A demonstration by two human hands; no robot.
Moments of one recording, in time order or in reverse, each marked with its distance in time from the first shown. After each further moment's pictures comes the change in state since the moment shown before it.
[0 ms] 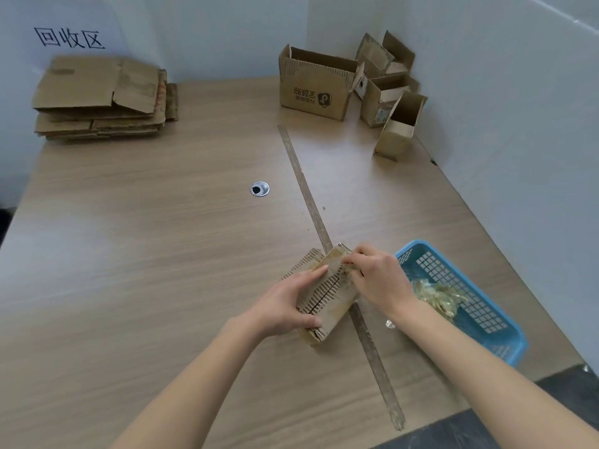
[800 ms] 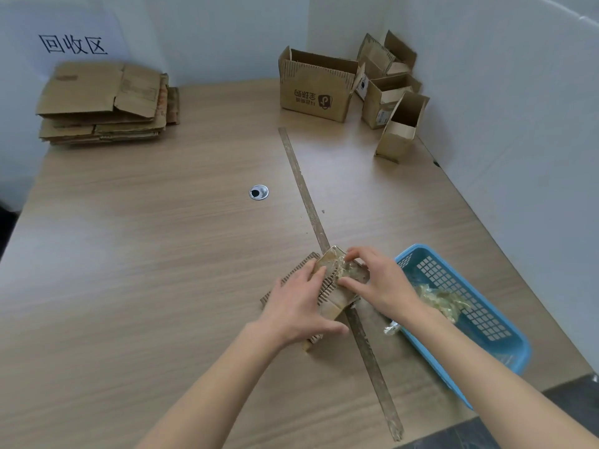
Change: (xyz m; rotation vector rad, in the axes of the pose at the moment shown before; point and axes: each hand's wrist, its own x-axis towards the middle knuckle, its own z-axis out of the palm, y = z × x) left_hand 0.017 0.037 0.017 0.465 0.026 -0.157; right_hand 0.001 0.027 0.002 0.208 -0.089 0.107
